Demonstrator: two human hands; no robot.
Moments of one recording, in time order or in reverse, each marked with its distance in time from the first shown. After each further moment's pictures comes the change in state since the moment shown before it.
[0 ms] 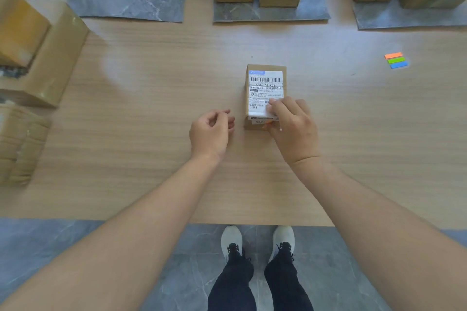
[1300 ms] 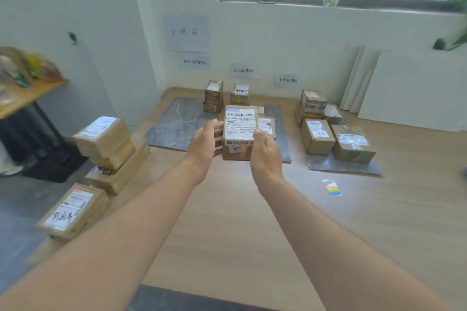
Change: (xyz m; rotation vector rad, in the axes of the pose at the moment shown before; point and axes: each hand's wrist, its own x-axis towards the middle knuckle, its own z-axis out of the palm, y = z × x) left_hand -0.171 0.291 -0.012 -0.024 -0.227 0.381; right_hand 0.162 -0.149 -0.243 0.966 0.007 0.602
